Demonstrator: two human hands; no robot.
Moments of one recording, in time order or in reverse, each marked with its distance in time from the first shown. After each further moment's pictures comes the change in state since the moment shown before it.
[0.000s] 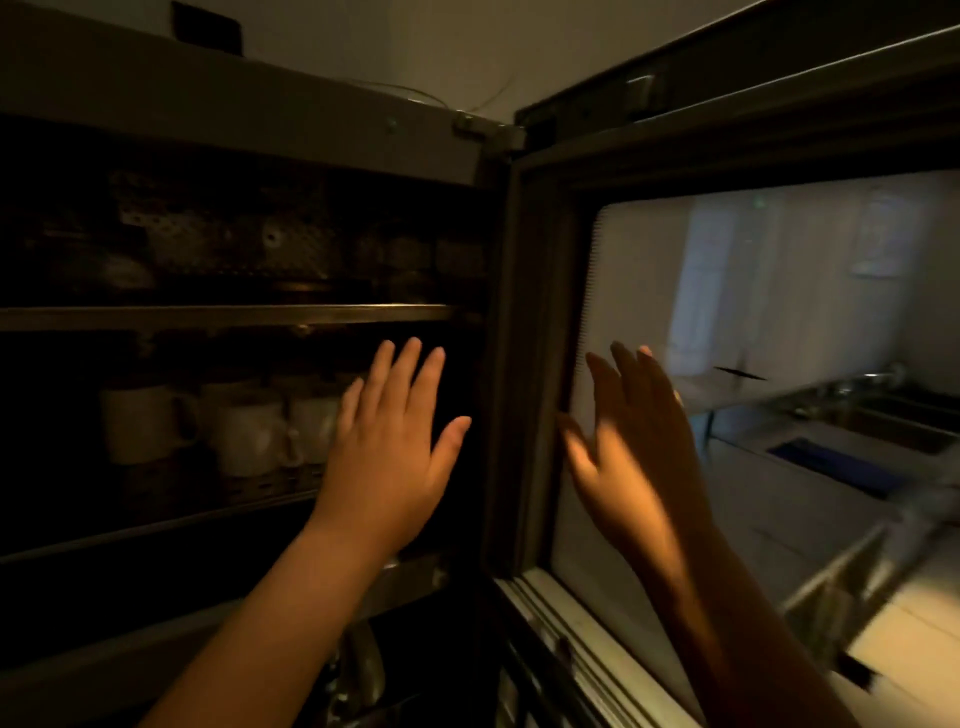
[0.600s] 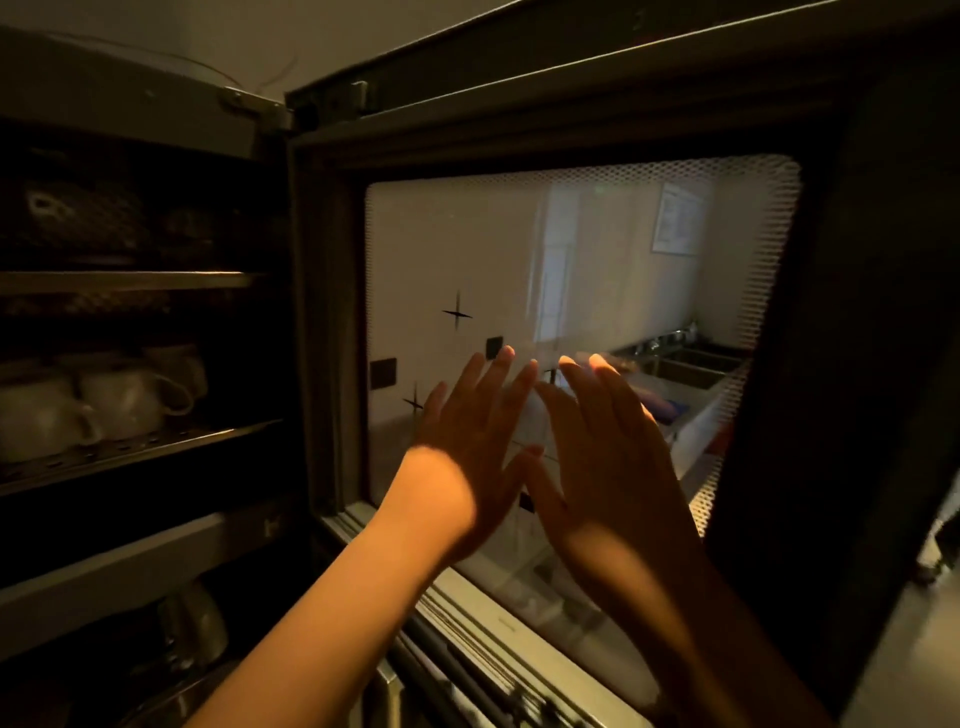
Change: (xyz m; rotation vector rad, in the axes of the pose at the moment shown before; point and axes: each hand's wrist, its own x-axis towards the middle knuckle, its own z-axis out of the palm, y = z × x) left_hand -0.048 0.214 0.007 -0.223 -0.270 0.391; right_hand -0.118 0.055 -0.152 -0.346 -0.019 0.046
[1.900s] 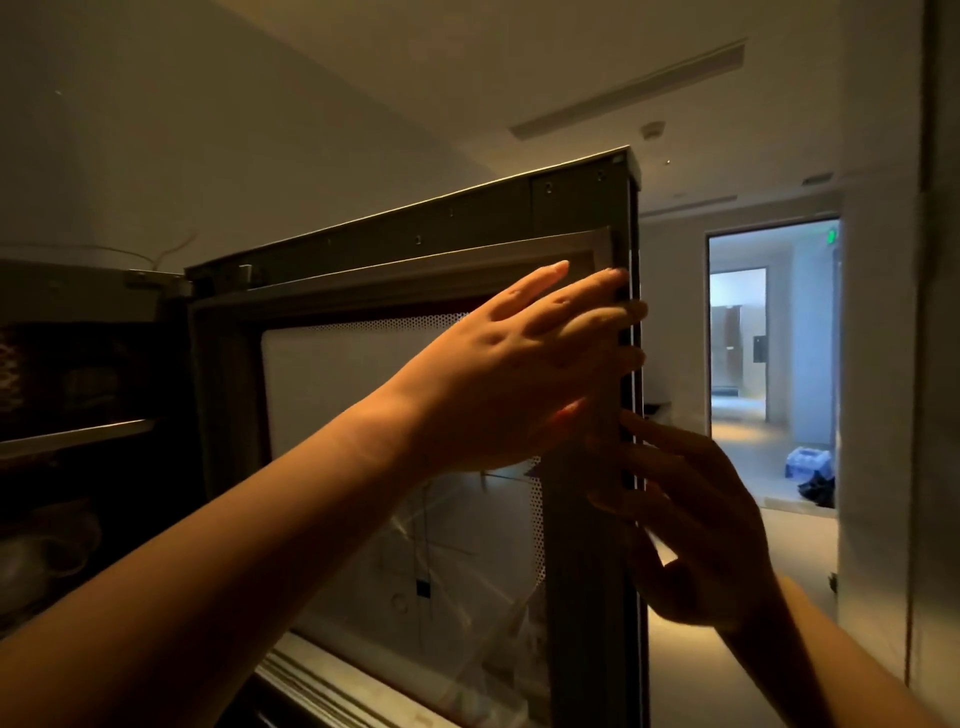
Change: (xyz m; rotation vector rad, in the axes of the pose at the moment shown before) left_hand 0.054 0.130 -0.165 0.546 0.564 0.935; right_hand -0.040 0.119 -0.107 0.086 0.636 -0.578
